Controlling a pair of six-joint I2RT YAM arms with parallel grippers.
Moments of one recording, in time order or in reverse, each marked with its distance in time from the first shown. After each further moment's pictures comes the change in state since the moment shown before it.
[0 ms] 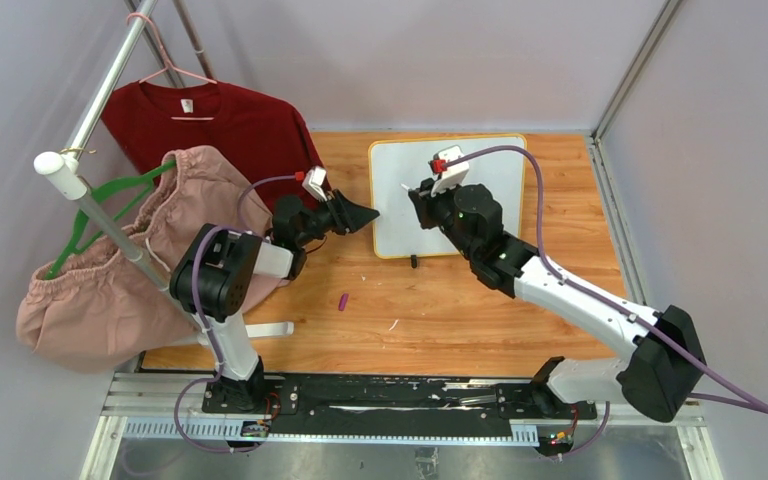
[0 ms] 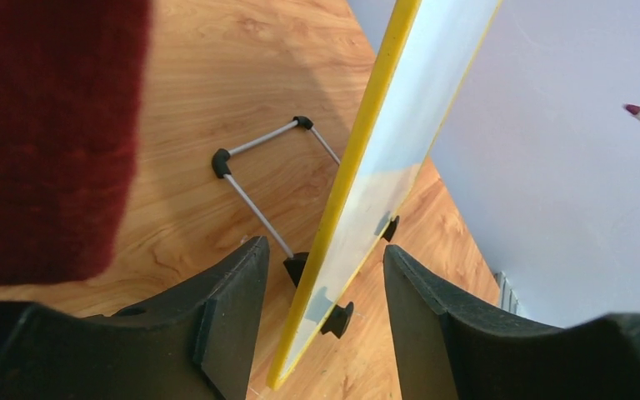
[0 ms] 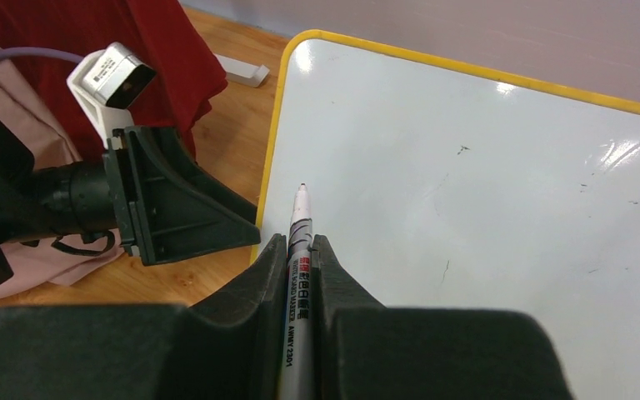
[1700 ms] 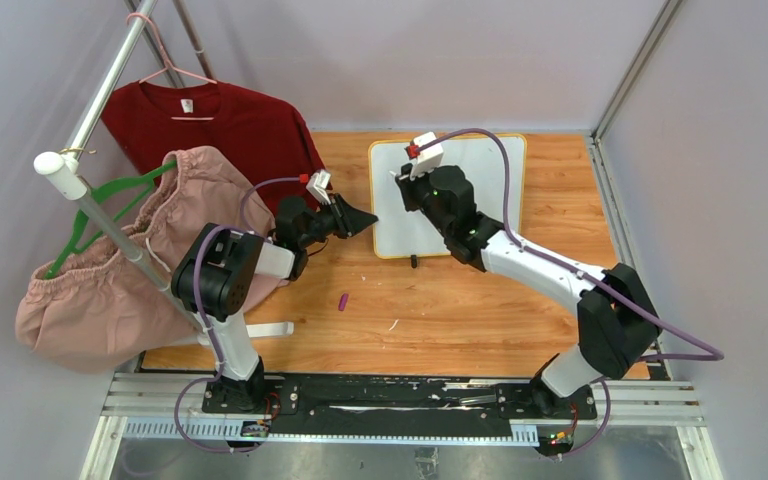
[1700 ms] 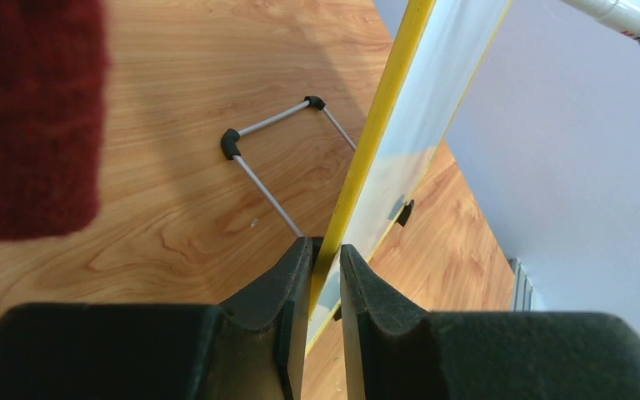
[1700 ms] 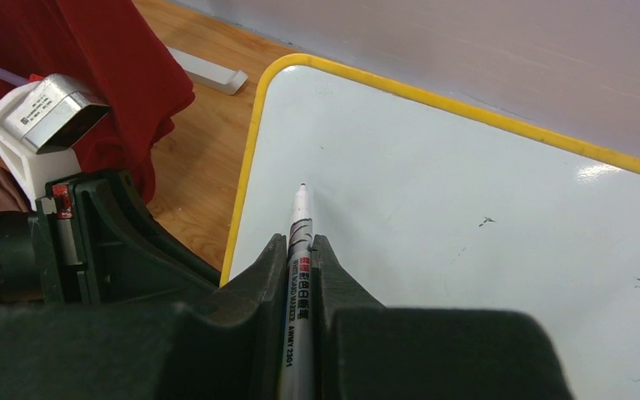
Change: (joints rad) left arm -0.018 0.007 0.000 -0.045 0.004 0.051; right arm -0.060 0.267 0.128 0.122 -0.043 -0.074
